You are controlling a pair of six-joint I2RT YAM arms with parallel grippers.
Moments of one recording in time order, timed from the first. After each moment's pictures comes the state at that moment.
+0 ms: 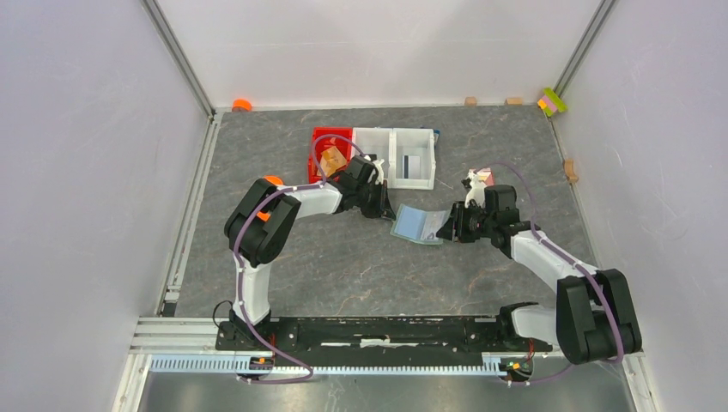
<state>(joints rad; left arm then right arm) -0.63 2.01 1.20 -0.04 0.40 -0.53 0.18 1.25 0.52 -0.12 -0.50 0.26</state>
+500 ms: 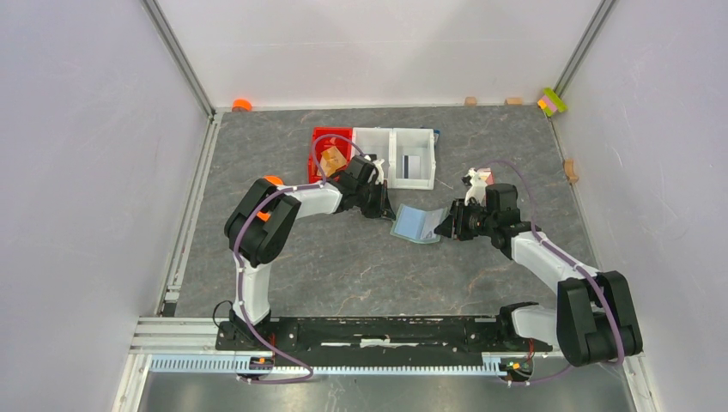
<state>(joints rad) -0.63 2.01 1.20 -0.04 0.39 -0.53 0.18 1.23 0.52 -0.06 -0.55 0.27</state>
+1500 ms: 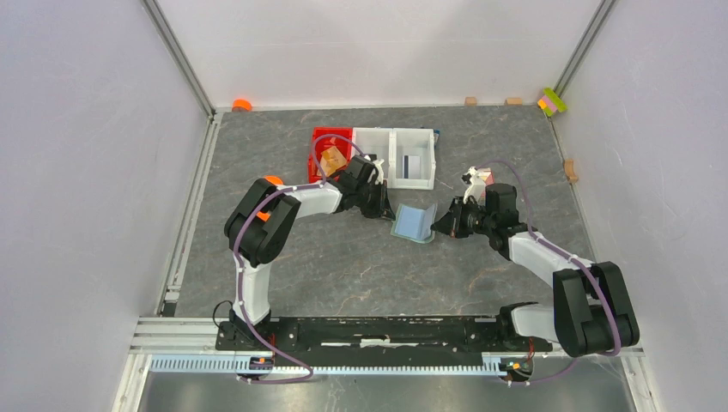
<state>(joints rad) -0.63 2.01 1.21 -0.05 0.39 -0.53 0.18 1.28 0.49 0.11 -0.62 0.33</state>
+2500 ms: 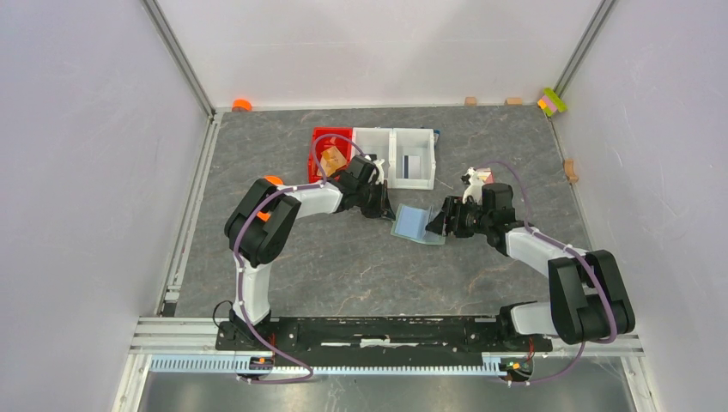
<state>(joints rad) -0.63 2.01 1.21 -0.06 0.39 -0.53 0.18 1.34 0.50 0.10 -0.55 0.34</state>
